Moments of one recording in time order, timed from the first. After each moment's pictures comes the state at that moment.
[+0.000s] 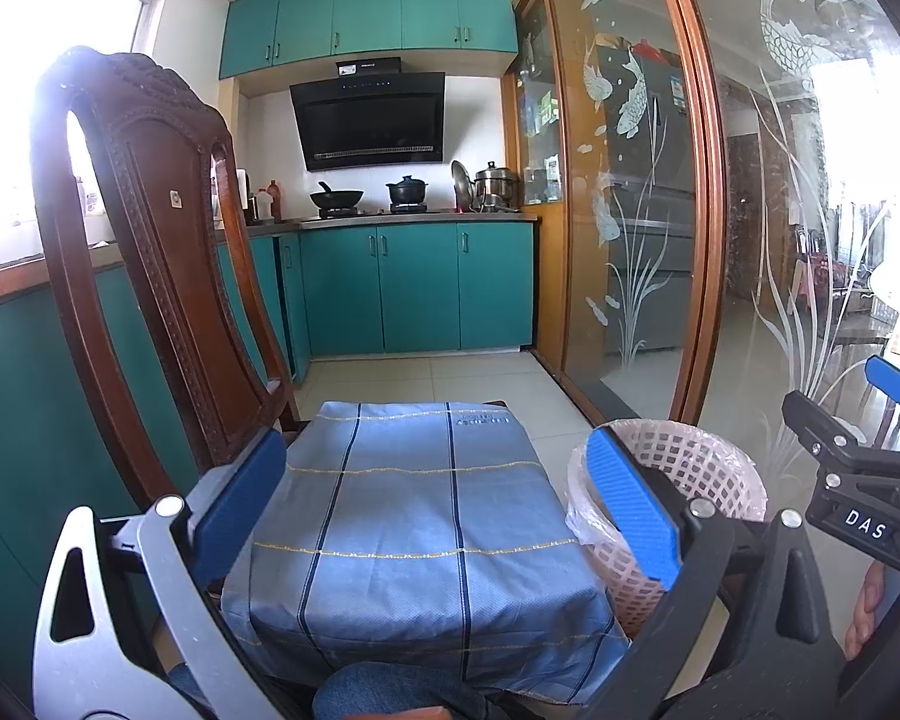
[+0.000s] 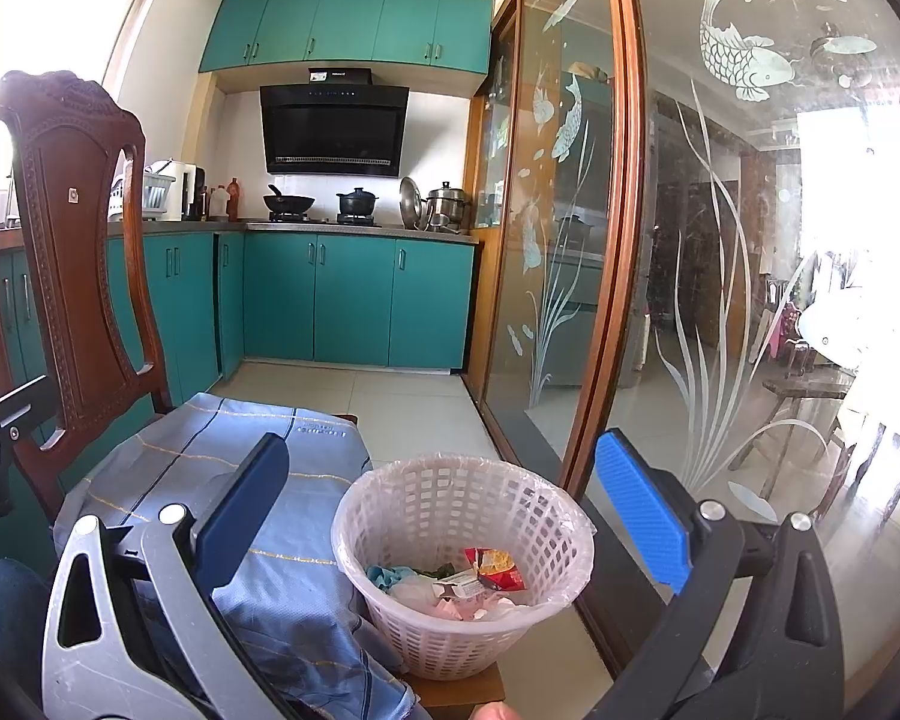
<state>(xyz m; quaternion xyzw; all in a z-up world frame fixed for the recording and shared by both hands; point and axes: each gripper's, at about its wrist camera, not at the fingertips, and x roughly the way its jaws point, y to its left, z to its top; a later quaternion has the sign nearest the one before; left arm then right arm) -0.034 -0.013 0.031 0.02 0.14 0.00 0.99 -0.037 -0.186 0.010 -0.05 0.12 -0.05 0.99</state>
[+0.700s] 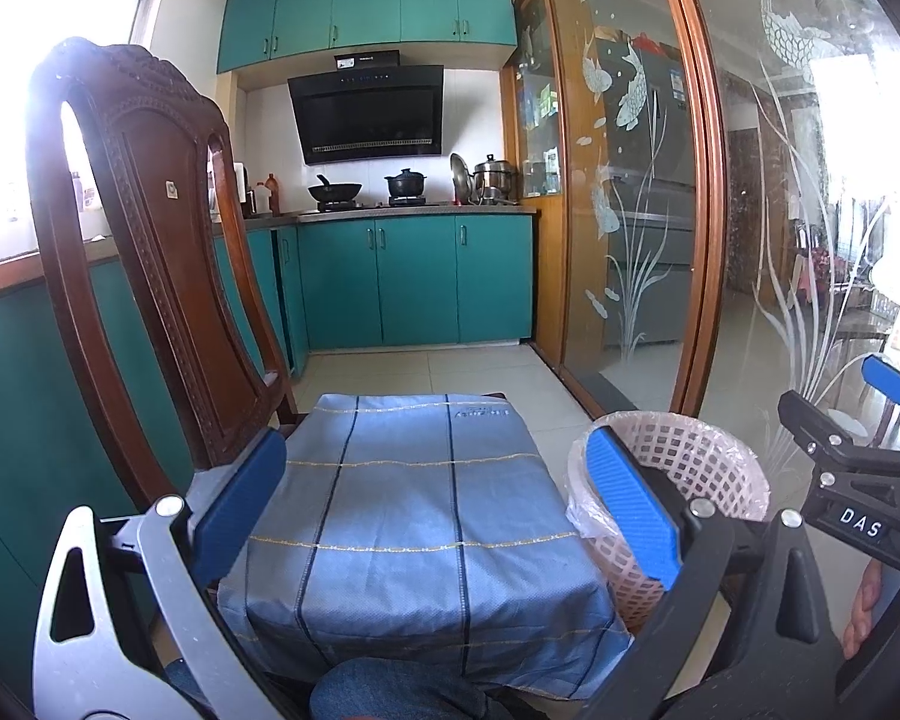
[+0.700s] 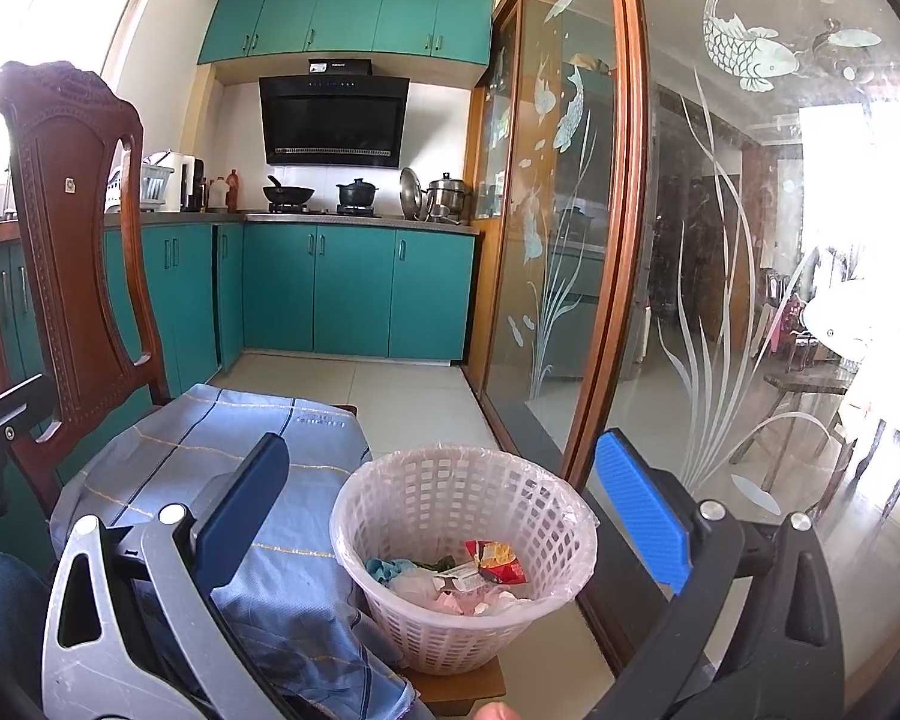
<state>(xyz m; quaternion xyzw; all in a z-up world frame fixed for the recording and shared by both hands) -0.032 -0.012 0.025 0.02 0.15 0.00 0.99 -0.031 -0.188 0.005 -0.05 0.13 -0.05 0.99</state>
